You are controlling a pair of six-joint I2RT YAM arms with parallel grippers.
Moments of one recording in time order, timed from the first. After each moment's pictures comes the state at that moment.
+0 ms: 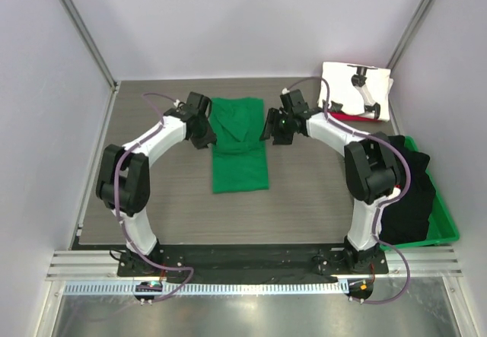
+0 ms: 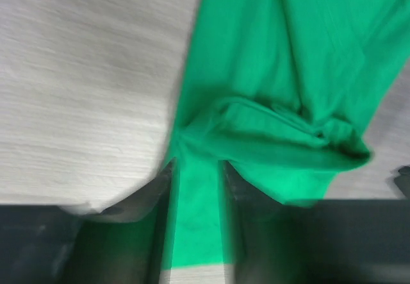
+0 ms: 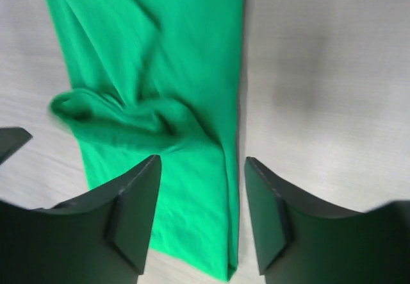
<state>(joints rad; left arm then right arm) -0.38 1.80 1.35 -0.60 -0.07 -0.77 0.41 1.90 1.37 -0.39 -0.21 0.60</state>
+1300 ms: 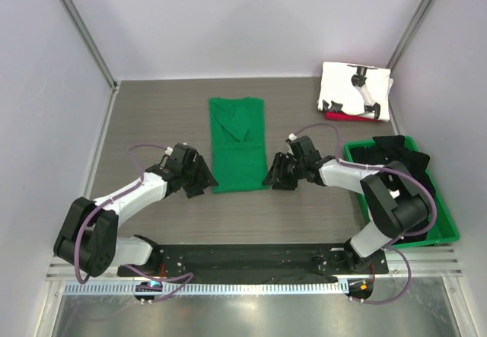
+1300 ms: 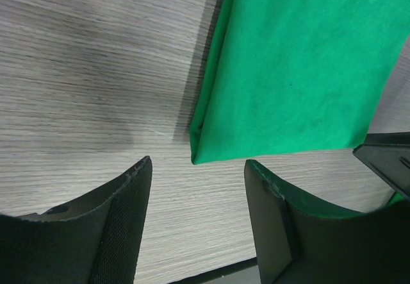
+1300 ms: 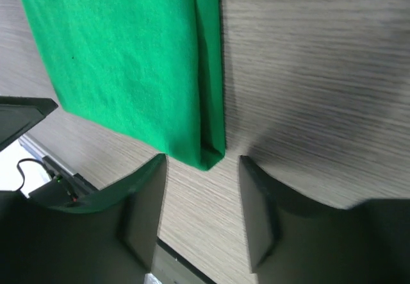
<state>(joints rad) -0.45 1.30 0.65 -0.33 0.09 -0.90 0.49 1.57 0.71 -0.05 -0.38 0.76</state>
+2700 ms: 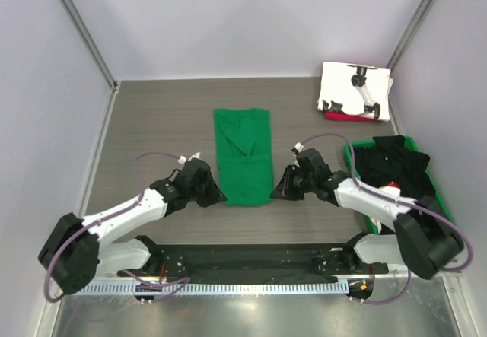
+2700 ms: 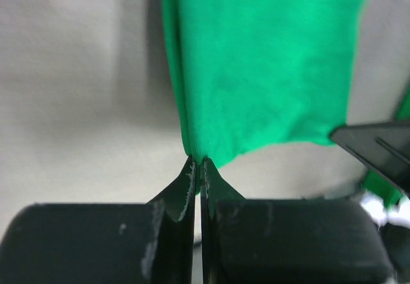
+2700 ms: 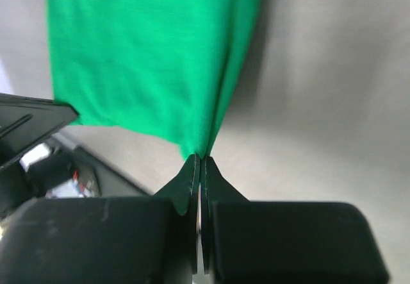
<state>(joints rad) -0.67 1.20 0.58 -0.27 0.04 -1.04 0.55 1.32 0.58 -0.14 -0.32 0.81</state>
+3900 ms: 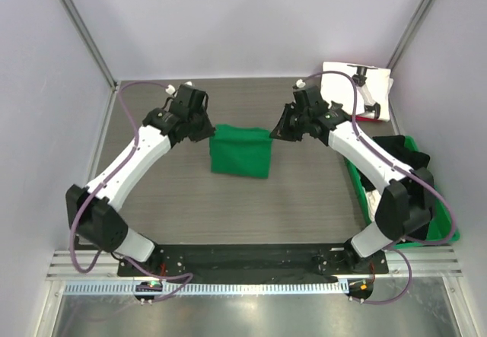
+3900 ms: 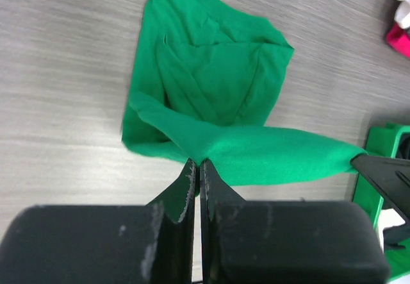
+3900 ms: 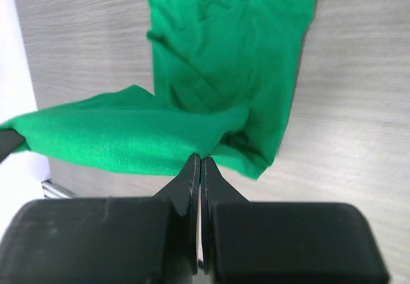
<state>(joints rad) -0.50 1.46 1.41 -0.77 -0.15 -0.79 0.45 1.53 1.32 -0.55 -0.16 0.69</state>
